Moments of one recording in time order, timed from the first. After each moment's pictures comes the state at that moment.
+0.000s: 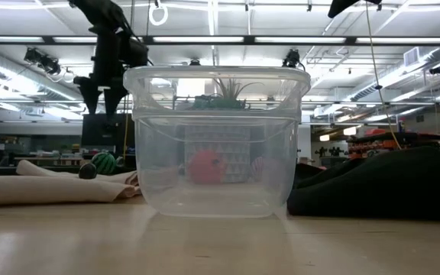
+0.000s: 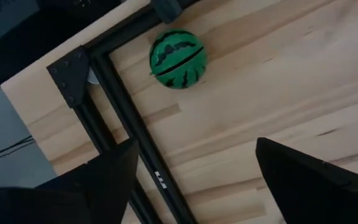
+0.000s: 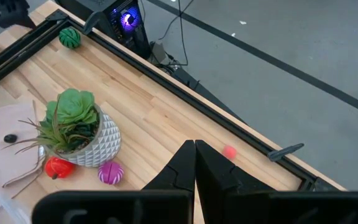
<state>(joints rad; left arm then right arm) 0.98 1.59 1.38 -1.26 -0.21 -0.10 -0.53 1.22 1.84 -1.39 0.21 0.31</state>
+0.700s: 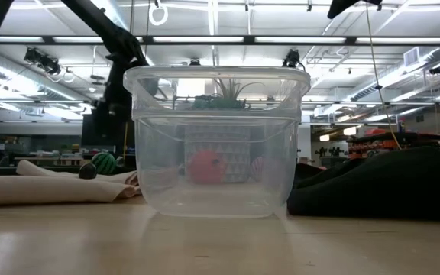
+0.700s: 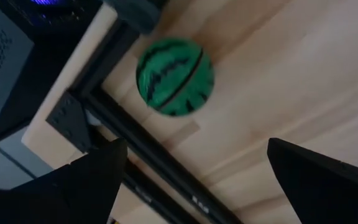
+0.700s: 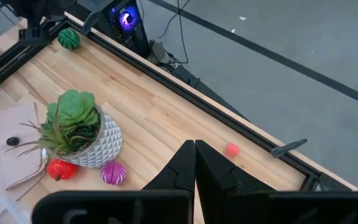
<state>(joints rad) 0.98 1.79 1.38 -1.18 -0.29 0.17 -0.53 1.23 1.84 -1.40 0.21 0.35</state>
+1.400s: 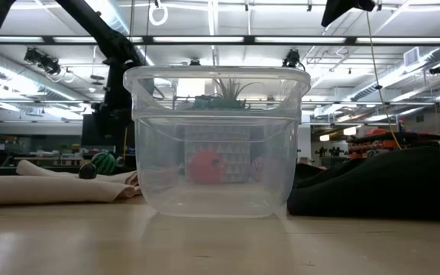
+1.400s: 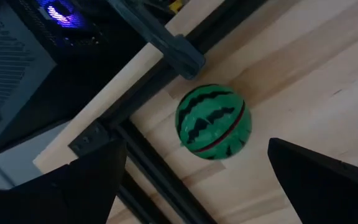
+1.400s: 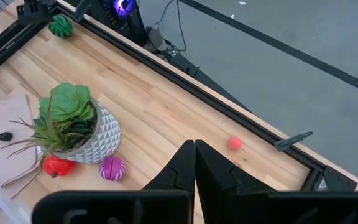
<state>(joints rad) 1.07 1.79 1.38 -1.04 -0.28 0.19 -0.53 1.29 1.84 -1.40 0.20 0.36</state>
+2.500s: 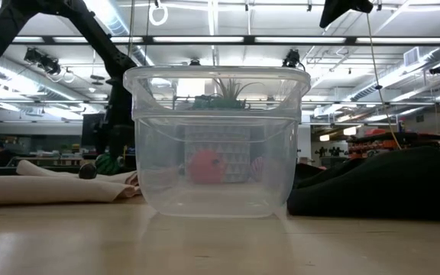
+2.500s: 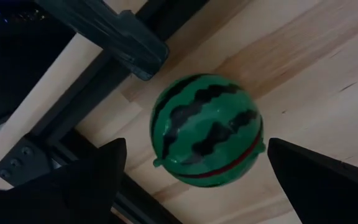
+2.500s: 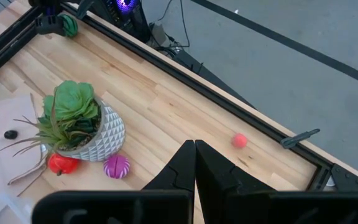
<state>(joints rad) 1.09 1.94 1.38 -1.04 -0.19 0.21 -0.53 1.30 1.84 -1.40 0.18 0.38</state>
